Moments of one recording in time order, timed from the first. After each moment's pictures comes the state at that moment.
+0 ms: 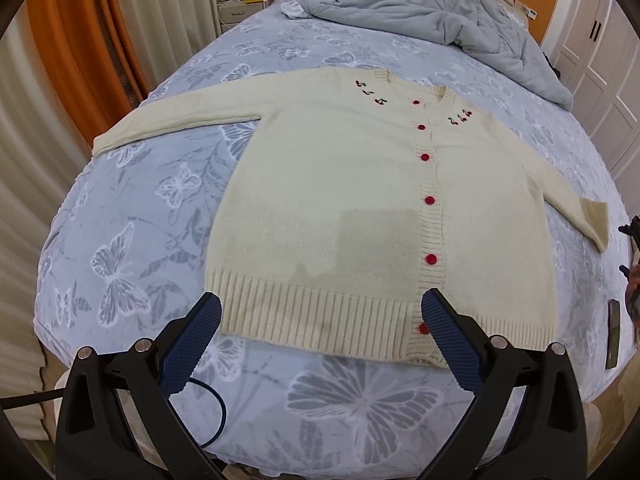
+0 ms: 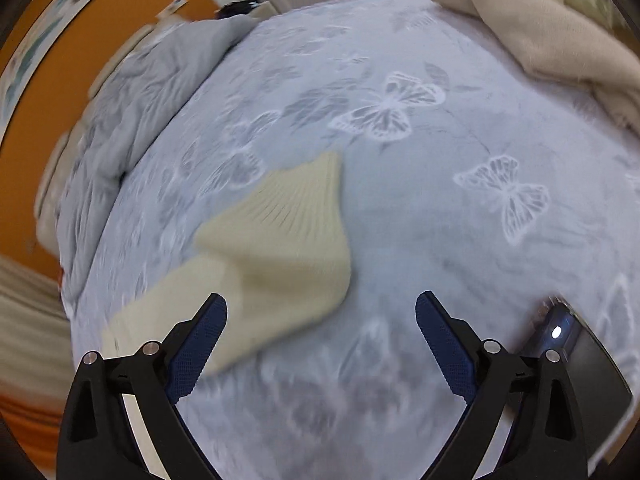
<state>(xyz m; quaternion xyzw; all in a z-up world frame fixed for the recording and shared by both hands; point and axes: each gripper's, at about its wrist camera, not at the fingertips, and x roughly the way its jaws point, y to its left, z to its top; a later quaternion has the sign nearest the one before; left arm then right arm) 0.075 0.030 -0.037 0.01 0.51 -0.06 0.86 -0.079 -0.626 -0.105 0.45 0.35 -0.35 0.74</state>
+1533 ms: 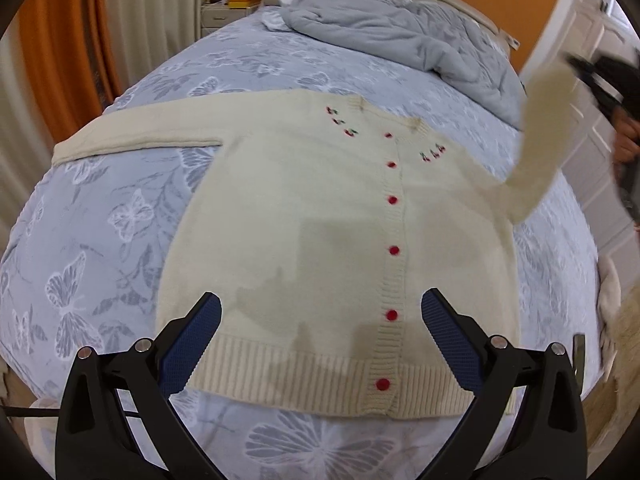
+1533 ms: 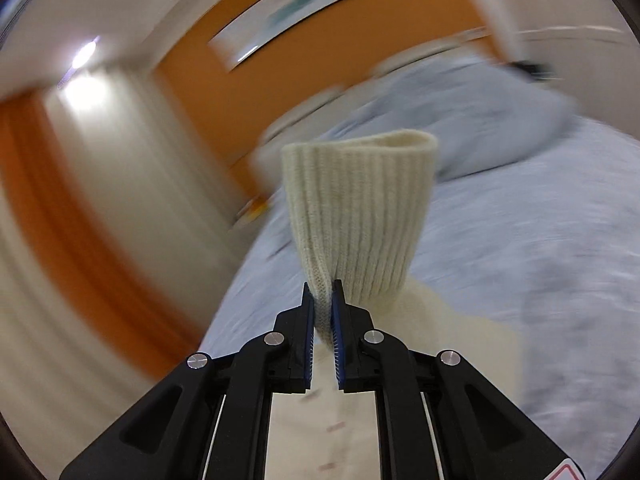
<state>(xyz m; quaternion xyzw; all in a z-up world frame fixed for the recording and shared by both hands) 0.118 0.031 -0.030 -0.06 0.48 -0.11 0.87 0.215 -0.344 0.107 0.25 0.26 0.06 0.93</state>
